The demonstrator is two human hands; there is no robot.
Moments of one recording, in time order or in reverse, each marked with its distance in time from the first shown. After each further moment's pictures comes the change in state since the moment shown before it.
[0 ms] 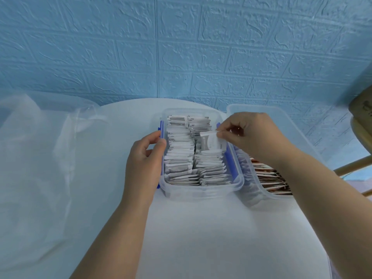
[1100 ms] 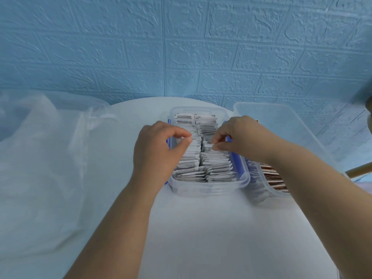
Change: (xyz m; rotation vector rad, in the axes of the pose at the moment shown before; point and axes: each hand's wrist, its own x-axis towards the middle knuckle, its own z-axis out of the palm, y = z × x) left_hand 0.004 0.021 0.000 0.600 -0.121 0.504; right_hand 0.014 -0.001 0.011 -0.234 -0.347 -0.073
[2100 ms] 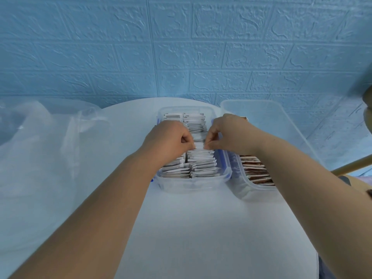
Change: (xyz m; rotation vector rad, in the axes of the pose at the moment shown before) left_hand 0.037 0.023 0.022 0.320 -0.561 0.075; right_hand -0.004 0.016 0.000 0.121 -0.018 0.016
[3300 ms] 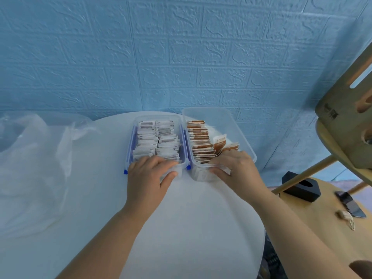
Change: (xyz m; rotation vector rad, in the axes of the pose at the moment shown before) left_hand -0.085 0.025 0.050 0.145 0.527 0.120; right_hand -0.114 0.029 0.031 -0.006 0.561 -0.108
